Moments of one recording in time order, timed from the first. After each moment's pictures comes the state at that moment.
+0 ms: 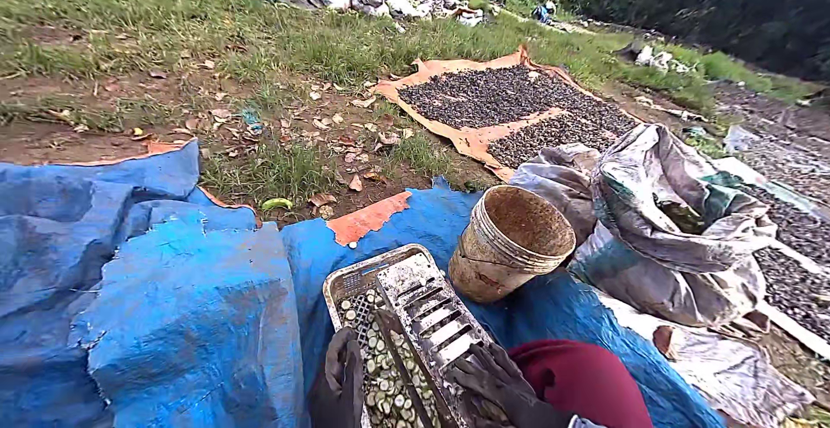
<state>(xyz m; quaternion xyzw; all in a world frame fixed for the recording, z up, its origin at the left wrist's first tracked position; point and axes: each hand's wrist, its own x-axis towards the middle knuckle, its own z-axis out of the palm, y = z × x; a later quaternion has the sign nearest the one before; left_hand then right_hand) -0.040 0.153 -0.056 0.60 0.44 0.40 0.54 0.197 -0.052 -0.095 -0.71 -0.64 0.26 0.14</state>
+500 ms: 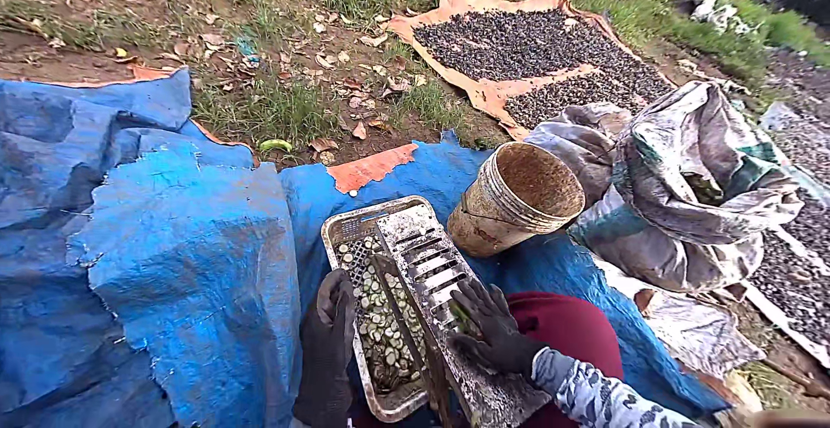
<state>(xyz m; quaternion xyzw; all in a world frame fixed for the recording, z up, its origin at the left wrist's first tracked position) -0.042 0.150 -0.066 0.60 0.44 0.39 0.54 0.205 -0.041 -0.106 -0.78 -0.59 0.21 0.07</state>
